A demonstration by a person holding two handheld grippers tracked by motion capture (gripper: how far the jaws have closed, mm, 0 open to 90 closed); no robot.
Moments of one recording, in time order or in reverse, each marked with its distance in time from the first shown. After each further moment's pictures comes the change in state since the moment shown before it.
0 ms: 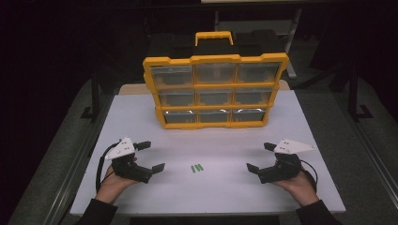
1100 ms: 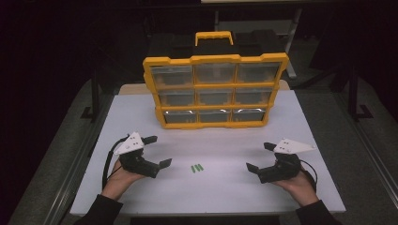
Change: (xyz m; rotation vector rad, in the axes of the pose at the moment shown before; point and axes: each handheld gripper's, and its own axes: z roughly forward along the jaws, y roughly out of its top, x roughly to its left) left arm -0.002 0.015 0.020 0.001 0.006 0.045; right arm 0.000 0.000 0.000 -0.003 -0.003 0.002
